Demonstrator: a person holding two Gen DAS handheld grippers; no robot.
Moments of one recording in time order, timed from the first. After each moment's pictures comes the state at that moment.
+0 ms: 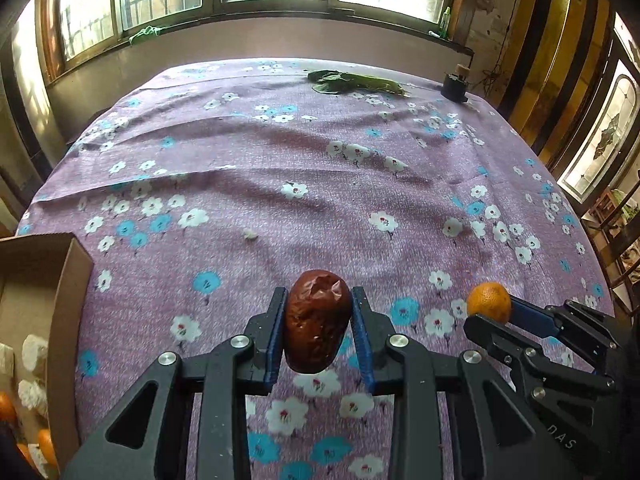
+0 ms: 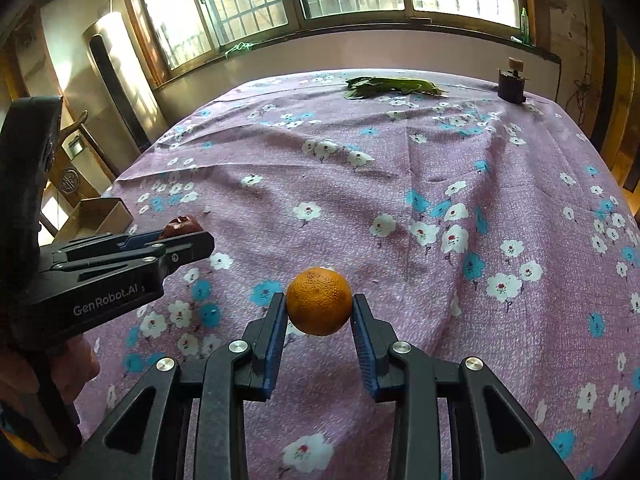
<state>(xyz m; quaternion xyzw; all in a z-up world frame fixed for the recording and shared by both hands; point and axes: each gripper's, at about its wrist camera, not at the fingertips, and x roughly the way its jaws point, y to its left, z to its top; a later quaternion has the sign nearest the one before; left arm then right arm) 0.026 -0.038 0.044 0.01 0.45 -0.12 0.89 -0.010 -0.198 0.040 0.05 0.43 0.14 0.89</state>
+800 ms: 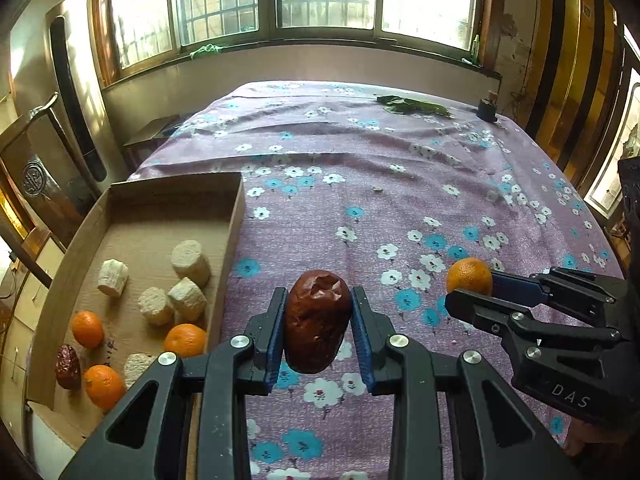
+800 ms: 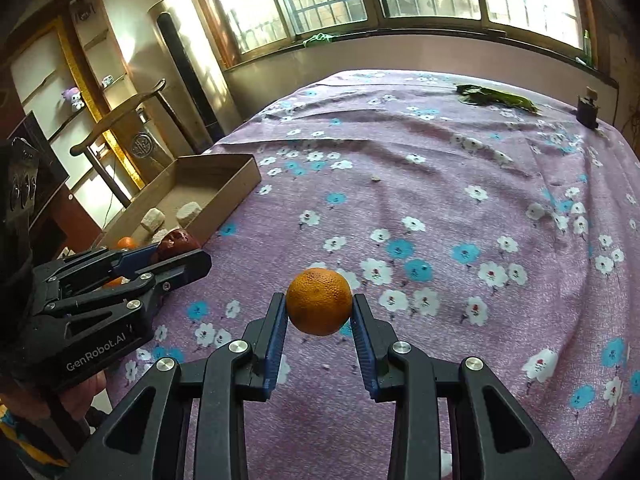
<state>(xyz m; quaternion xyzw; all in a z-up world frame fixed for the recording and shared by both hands) -0.085 0.078 0.074 0.02 0.40 -0.04 0.92 -0.074 -0.079 0.064 0.03 0.42 0.25 0.87</state>
